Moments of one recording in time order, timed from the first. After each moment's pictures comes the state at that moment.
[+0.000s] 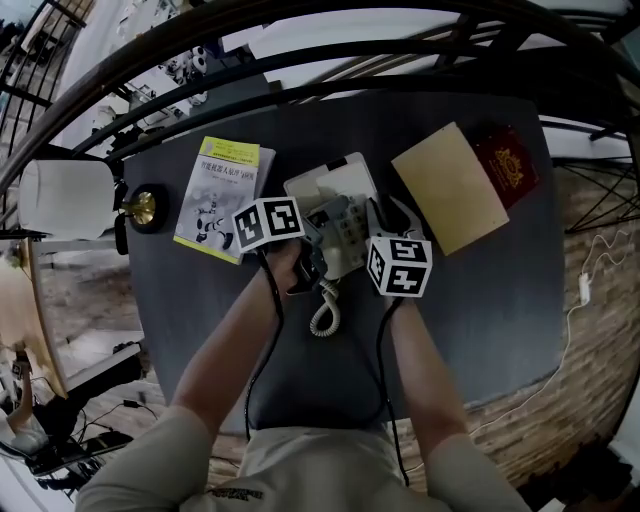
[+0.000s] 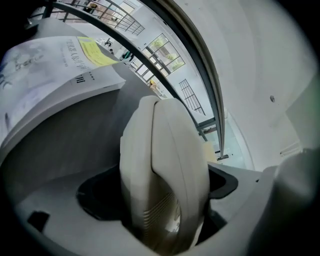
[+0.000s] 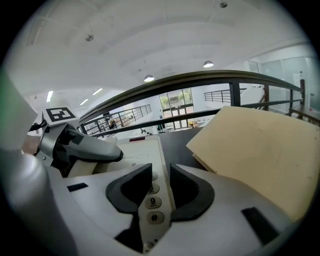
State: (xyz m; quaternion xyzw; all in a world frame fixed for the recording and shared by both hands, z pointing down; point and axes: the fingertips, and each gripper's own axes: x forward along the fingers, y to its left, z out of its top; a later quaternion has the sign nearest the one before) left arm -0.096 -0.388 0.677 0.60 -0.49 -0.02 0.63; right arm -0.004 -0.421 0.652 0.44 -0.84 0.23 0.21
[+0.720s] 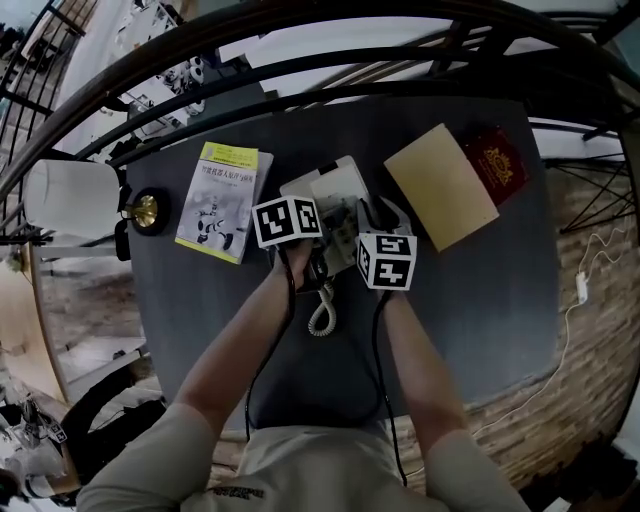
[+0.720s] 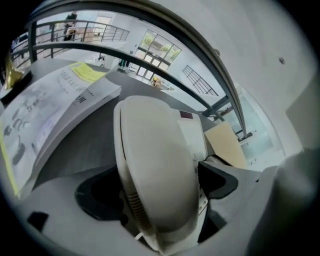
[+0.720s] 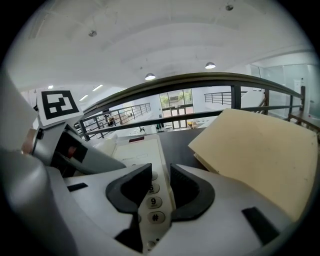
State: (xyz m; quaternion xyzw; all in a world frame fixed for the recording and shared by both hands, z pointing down) left arm -0.100 -0.371 0.692 0.57 -0.56 0.14 0.58; right arm -0.010 -0.416 0.652 0.44 -0.84 0.22 0.23
